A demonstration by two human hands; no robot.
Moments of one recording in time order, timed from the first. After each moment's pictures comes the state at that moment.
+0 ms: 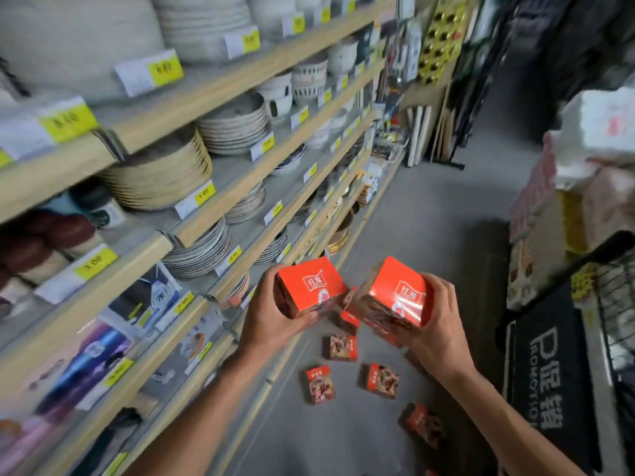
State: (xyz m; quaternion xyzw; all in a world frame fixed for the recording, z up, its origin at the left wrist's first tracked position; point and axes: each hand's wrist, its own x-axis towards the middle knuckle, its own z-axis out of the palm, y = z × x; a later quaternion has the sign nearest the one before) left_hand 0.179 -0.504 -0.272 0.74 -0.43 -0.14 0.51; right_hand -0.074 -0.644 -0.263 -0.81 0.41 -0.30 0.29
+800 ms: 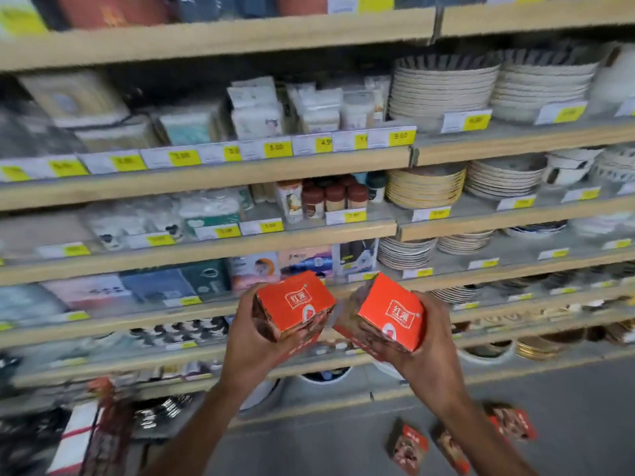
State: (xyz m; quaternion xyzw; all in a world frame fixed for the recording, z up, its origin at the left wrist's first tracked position) left_hand 0.080 -0.265 -0.191 0.78 -0.06 0.13 0.61; right_hand 0.051 -0.540 -0.203 -0.83 -0.01 -0.20 0.52
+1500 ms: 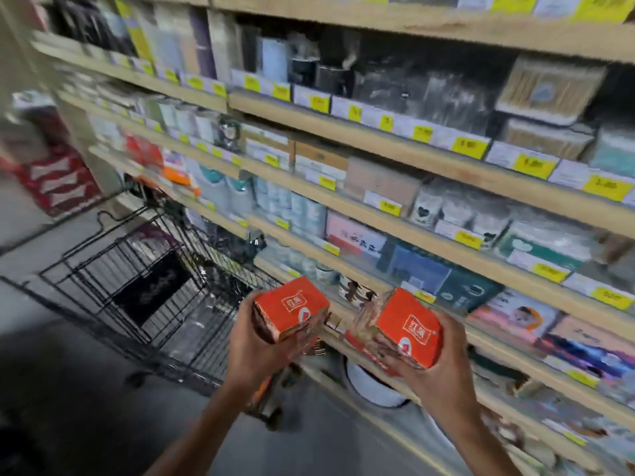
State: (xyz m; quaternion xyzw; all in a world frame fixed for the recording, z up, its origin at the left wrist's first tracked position) left_hand -0.112 0.108 -0.212 0.68 0.29 0.34 0.58; right_hand 0.040 -0.131 -0.201 -0.81 -0.27 -0.01 0.52
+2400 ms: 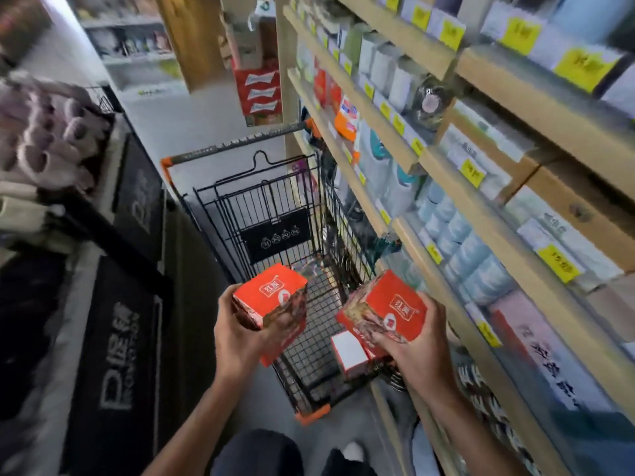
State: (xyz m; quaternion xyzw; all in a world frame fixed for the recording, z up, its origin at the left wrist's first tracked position) left_hand -0.143 0.282 -0.272 0.51 0.62 0.44 0.41; right_hand 0.143 0.222 -0.294 -0.73 -0.50 0.19 0.43
